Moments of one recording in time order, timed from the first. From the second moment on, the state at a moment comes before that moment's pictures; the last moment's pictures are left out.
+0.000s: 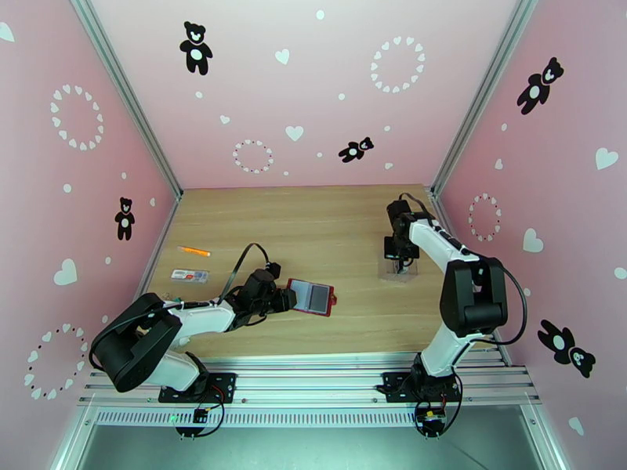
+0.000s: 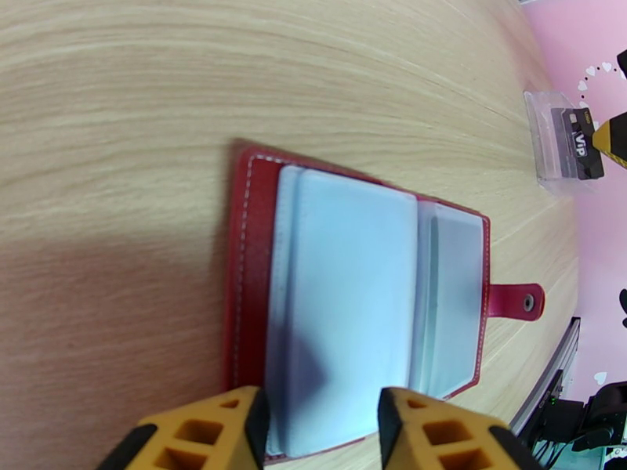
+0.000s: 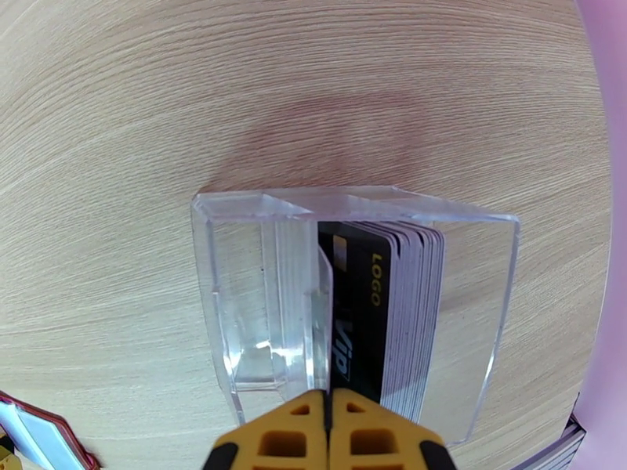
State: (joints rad) left arm -0.69 1.47 0.46 0.23 0.19 -0.80; right arm 0.12 1.74 1.31 -0.94 0.18 0.25
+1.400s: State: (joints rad) left arm -0.66 1.49 0.54 0.09 0.15 -0.81; right arm 0.79 1.47 0.87 -0.40 -0.19 0.81
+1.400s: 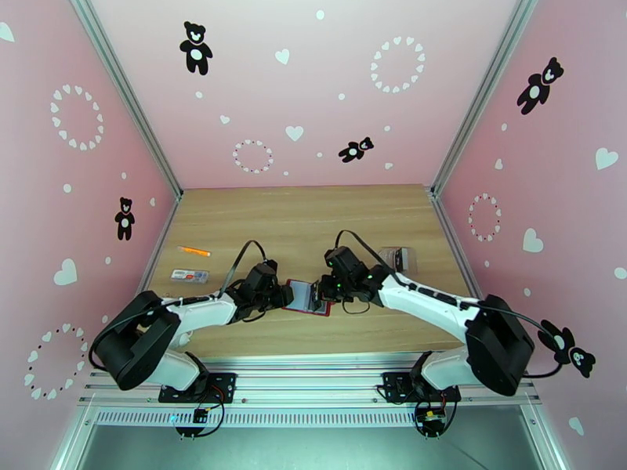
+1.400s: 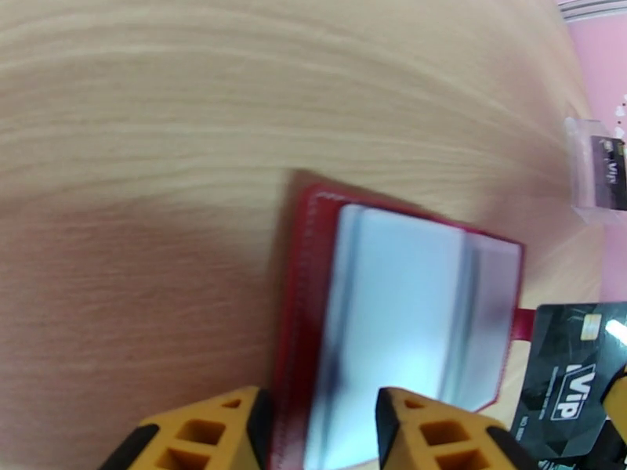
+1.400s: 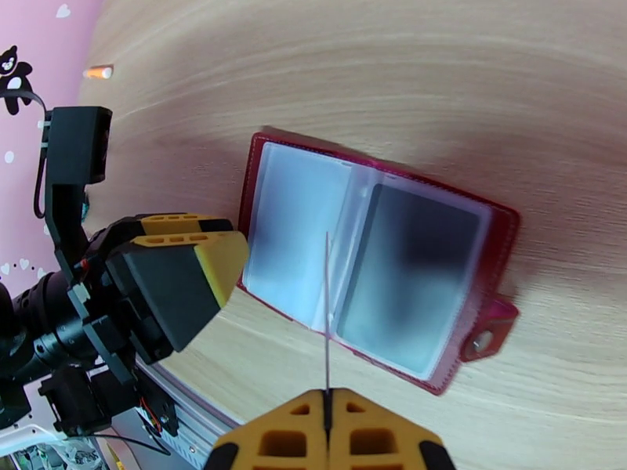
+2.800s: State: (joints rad) left arm -0.75 1.44 0.50 0.04 0.14 -0.90; right arm 0.73 1.60 0.89 -0.33 -0.23 0.73
